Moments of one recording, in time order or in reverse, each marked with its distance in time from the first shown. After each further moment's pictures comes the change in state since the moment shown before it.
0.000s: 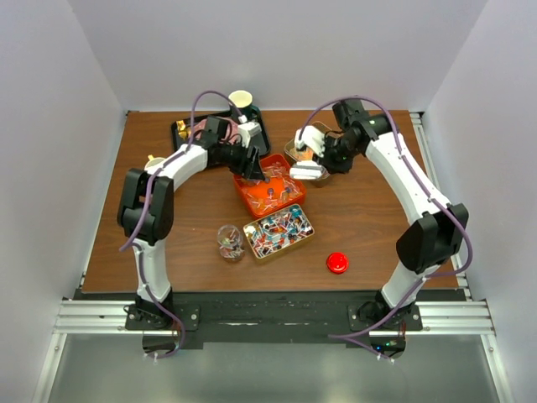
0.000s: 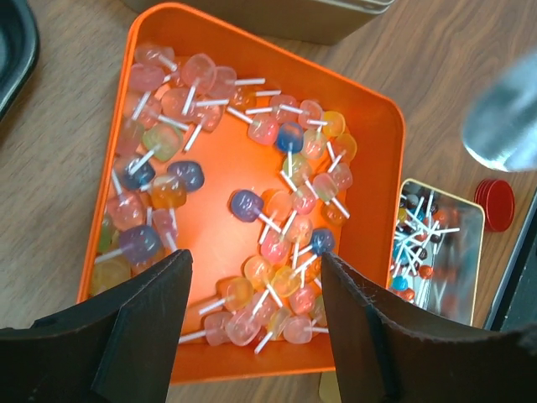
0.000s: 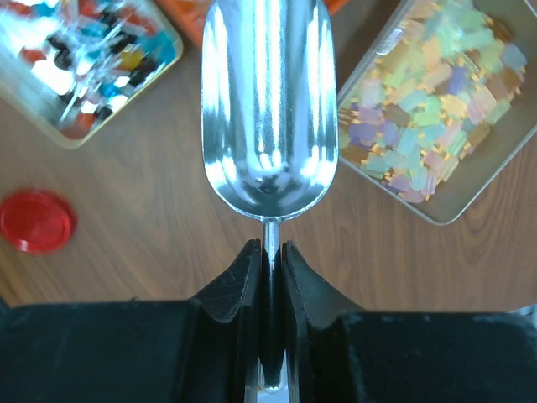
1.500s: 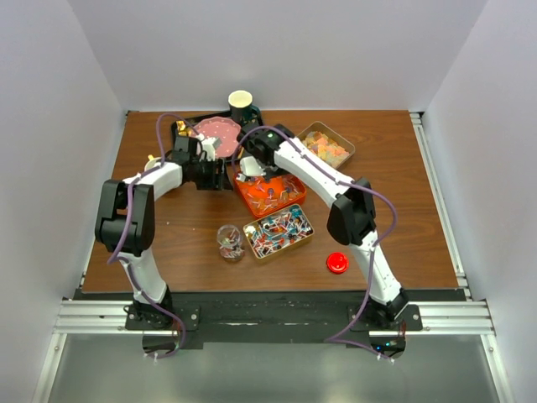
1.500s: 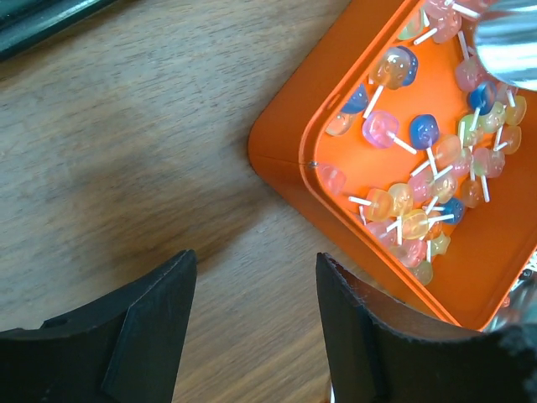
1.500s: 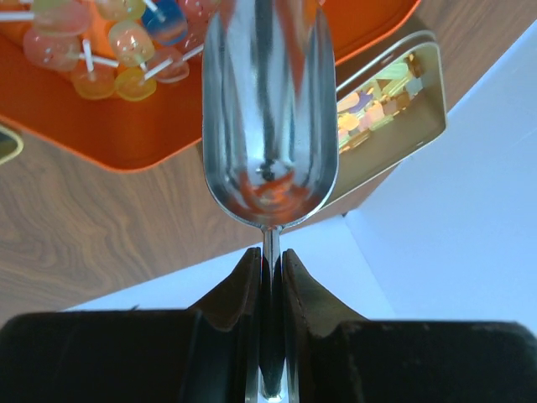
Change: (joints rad) left arm 0.163 -0.162 -0.341 0.097 -0.261 -0.203; right arm 0.389 0.586 0.537 -0.188 0.763 -0.037
